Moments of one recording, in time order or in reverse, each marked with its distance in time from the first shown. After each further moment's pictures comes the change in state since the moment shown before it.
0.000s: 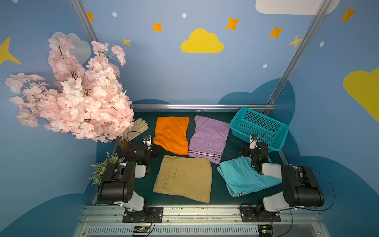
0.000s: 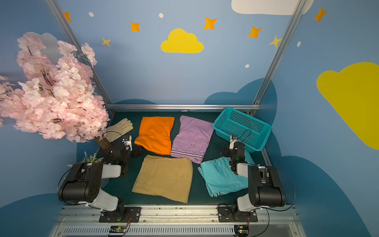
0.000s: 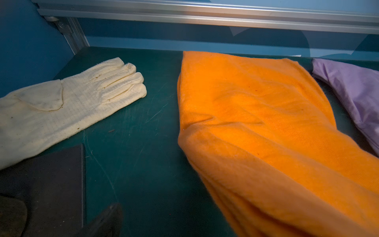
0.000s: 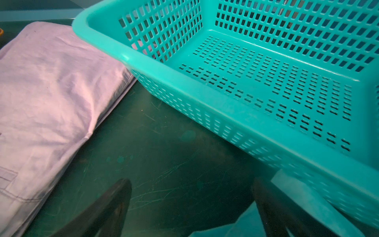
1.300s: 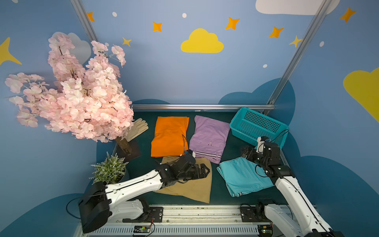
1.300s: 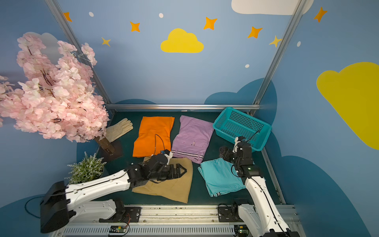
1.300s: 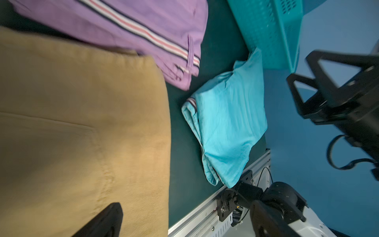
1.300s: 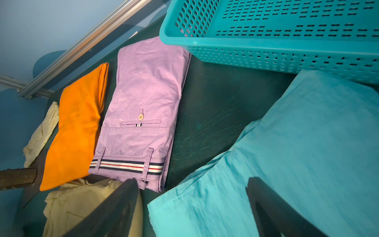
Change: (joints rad) left arm -1.061 -0.247 0.391 -0.974 0.068 -1.064; right arm 0.079 -0.625 0.176 -0.949 -0.153 0.473
